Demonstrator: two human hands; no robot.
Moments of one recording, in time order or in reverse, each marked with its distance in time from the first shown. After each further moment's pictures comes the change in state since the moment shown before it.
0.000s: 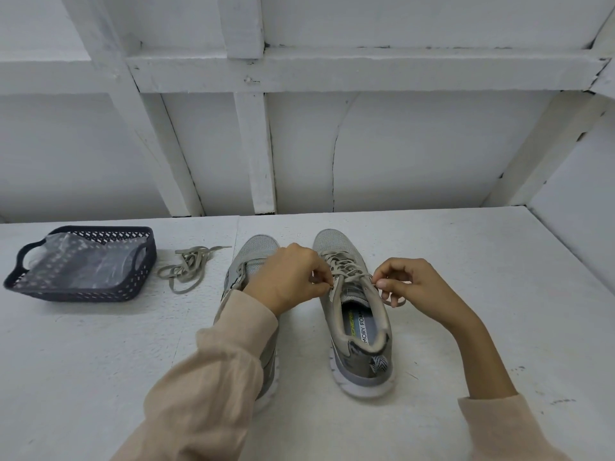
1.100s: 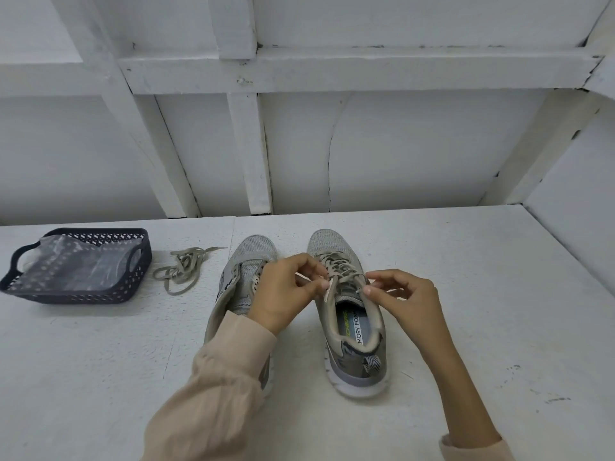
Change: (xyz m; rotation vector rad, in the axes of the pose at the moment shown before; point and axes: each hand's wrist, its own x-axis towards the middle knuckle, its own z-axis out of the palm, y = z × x) left_hand -0.018 0.007 0.031 -0.648 0.272 -0.309; right_hand -0.028 0.000 0.035 0.166 0.388 0.000
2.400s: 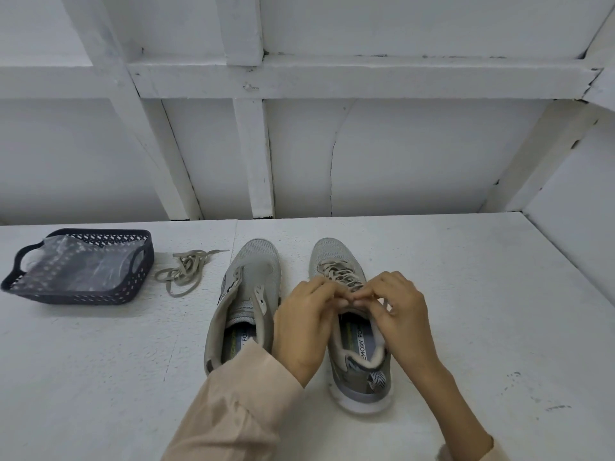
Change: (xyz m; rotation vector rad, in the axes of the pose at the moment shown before) left_hand -0.033 -0.005 0.040 0.272 0.231 0.333; right_hand -0.006 -0.001 0.020 -0.397 0.050 -0.497
